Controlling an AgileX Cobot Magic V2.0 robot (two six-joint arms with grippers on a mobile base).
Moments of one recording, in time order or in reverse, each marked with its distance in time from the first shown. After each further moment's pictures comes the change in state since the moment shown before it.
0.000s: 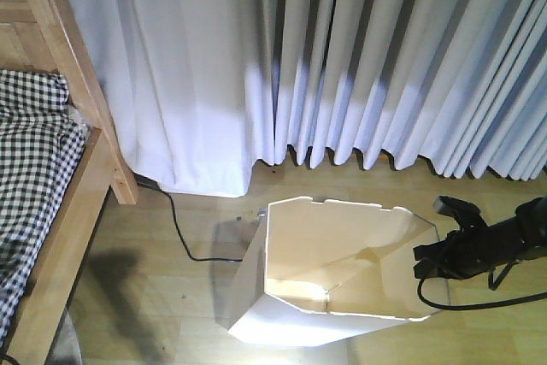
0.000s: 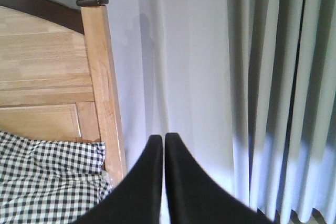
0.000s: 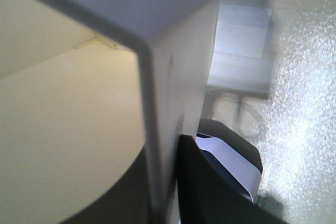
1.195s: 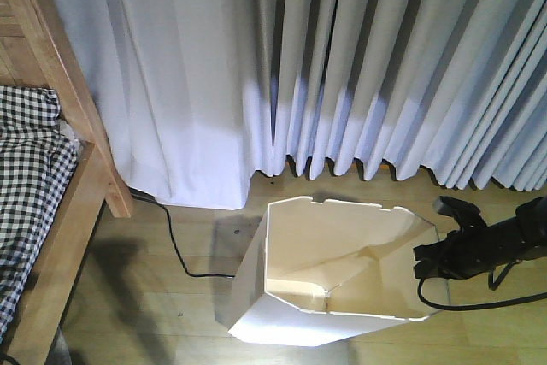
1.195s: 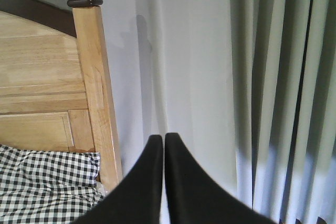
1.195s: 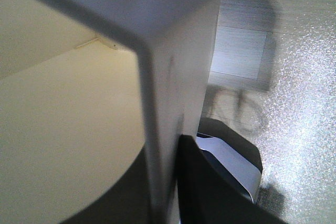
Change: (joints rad) left arm 0.000 0.000 0.000 0.000 0.000 0.000; right arm 0.000 0.000 0.000 0.000 0.000 0.000
